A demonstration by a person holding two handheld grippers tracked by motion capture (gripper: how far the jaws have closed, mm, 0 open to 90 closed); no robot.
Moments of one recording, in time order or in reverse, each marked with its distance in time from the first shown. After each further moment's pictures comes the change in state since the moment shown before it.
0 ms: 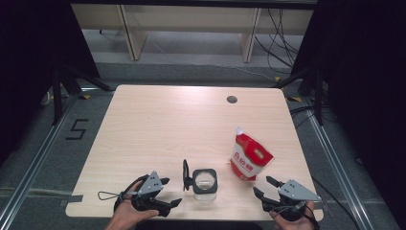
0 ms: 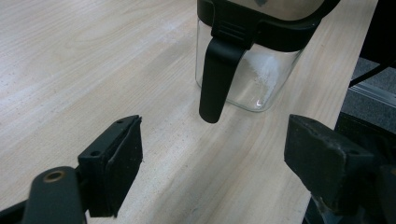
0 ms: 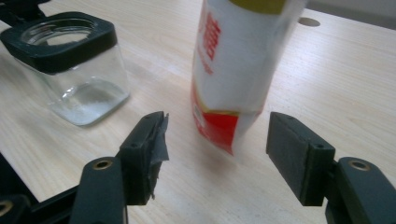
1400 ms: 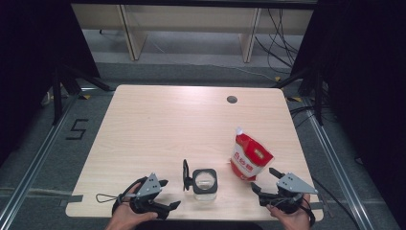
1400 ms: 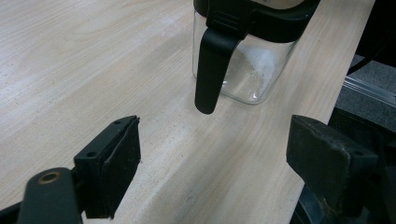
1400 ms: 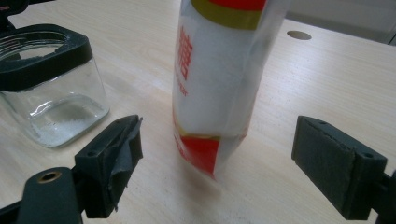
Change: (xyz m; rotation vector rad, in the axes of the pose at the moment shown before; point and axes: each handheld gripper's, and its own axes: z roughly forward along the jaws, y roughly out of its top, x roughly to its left) left arm -0.004 -0.004 -0.003 0.005 -0.003 -0.018; right arm -0.012 0.003 0.019 -0.046 -0.021 0.000
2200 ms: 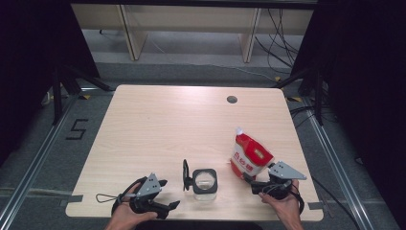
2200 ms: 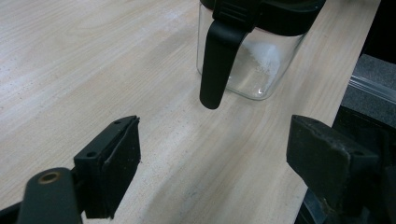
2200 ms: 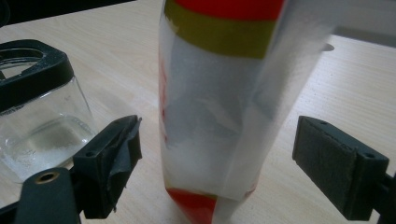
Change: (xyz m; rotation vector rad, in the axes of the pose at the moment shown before) left arm 0.002 -0.002 0.000 0.017 0.013 0.004; right arm -0.014 0.006 0.041 -0.046 0.062 -0.003
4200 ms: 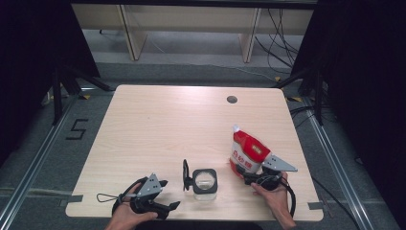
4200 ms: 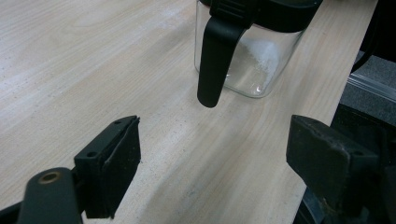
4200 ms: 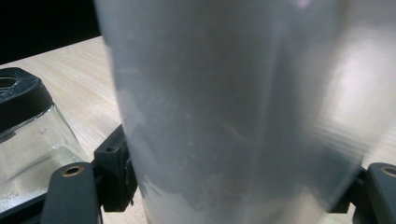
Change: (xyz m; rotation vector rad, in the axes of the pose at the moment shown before) left arm 0.001 0.000 0.001 -0.001 -0.010 0.030; right arm -0.014 -0.007 0.042 -0.091 0.077 0.026
